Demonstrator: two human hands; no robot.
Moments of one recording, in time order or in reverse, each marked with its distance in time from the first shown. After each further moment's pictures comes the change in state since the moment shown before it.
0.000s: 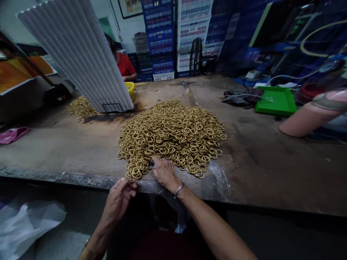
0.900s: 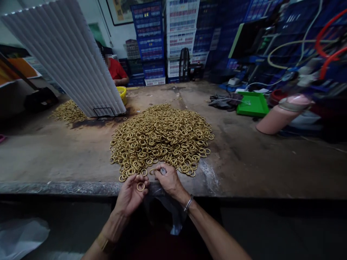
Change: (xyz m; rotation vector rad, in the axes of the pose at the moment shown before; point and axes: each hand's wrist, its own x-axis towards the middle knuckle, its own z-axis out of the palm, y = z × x) left_hand 0.013 -0.015 0.041 -0.285 -0.212 -0.388; right_hand -0.034 0.013 -0.011 0.785 0.213 0.239
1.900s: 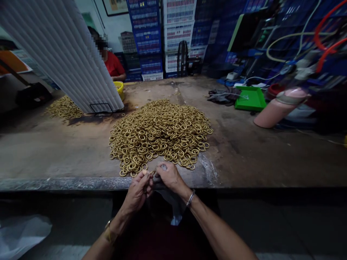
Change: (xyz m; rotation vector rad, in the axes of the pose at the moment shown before) left_hand -0.005 -0.023 -0.001 0.492 -0.158 0.167; right_hand -0.008 0.002 0.001 -0.037 -0.043 0.097
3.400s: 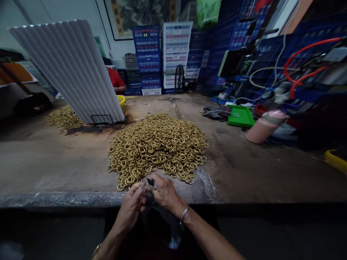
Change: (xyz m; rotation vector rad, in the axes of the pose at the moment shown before) left_hand 0.000 0.006 -0.010 -0.015 0.207 -0.008; right_hand -0.002 -0.004 0.006 -0.560 -0.051 -0.387
